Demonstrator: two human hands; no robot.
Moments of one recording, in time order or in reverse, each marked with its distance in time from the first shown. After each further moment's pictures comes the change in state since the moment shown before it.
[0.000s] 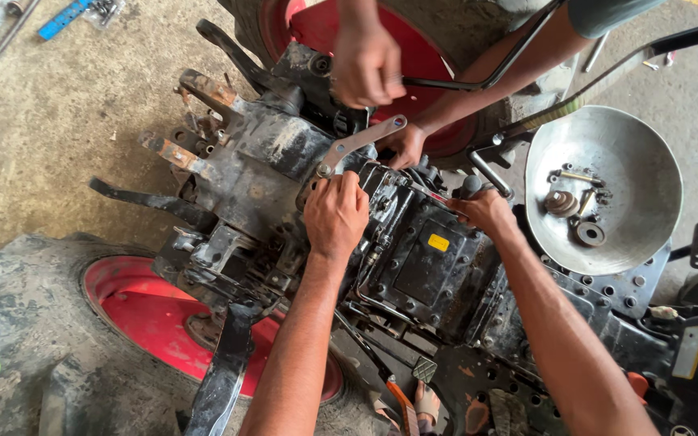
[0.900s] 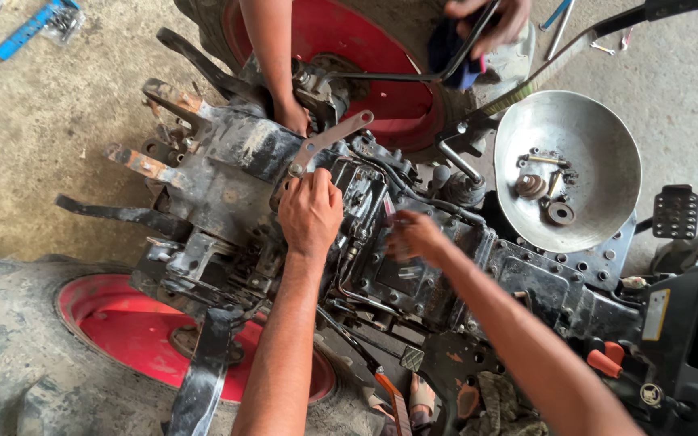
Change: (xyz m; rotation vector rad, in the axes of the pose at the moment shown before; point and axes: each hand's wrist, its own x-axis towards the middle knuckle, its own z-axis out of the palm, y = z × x) left_hand 0.002 0.008 -0.010 -0.002 0.029 0.008; right_hand -0.045 -0.010 0.074 0.794 -0.361 0.097
